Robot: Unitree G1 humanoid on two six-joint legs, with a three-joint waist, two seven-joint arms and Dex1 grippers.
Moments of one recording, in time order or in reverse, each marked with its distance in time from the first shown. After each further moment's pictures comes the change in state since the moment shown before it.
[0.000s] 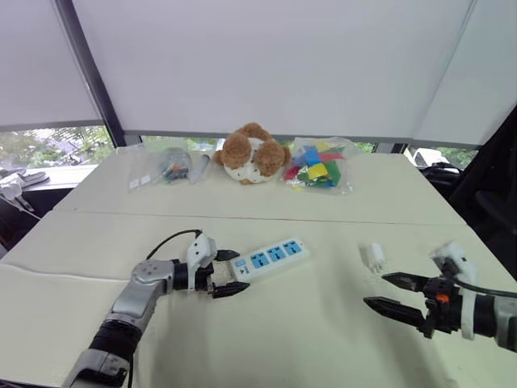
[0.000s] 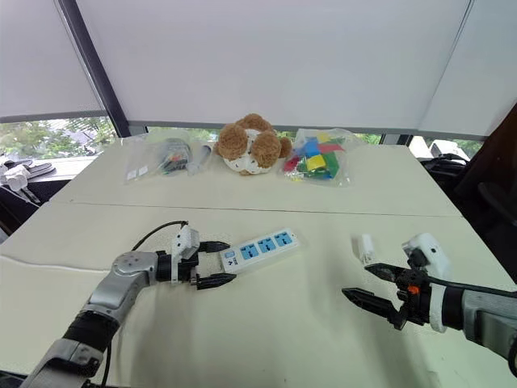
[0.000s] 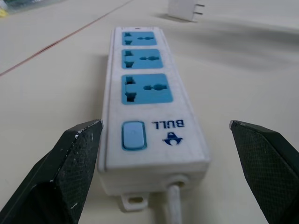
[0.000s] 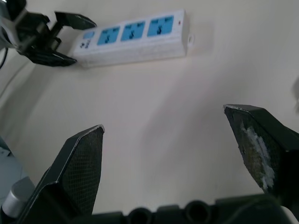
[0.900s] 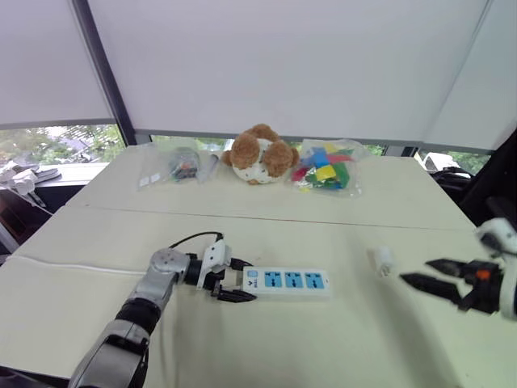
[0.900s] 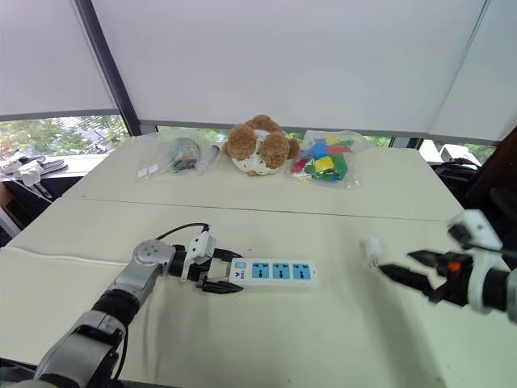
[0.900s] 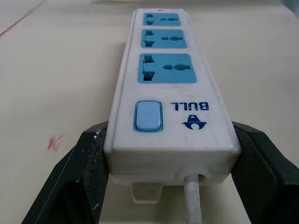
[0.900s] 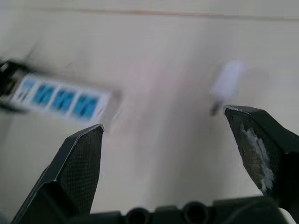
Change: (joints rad) left arm -0.226 -0.050 -0.088 0.343 0.106 -0.248 -0.320; right arm -0.193 -0.217 -0.131 0.260 0.105 0.286 -0.172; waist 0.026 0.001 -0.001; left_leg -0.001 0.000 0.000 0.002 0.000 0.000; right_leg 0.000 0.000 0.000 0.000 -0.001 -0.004
